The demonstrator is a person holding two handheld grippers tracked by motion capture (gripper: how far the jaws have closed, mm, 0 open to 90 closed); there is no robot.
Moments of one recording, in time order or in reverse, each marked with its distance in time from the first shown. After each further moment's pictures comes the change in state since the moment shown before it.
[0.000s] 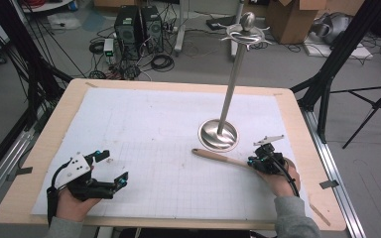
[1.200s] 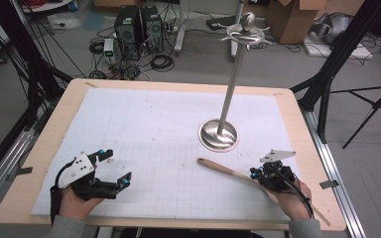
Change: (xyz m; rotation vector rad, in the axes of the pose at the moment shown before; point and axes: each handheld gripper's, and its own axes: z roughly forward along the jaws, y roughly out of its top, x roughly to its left) left arm -0.004 0.002 0.005 0.001 -0.015 0.026; right arm 0.026 -0.028 -0.047 -0.090 0.085 -0.108
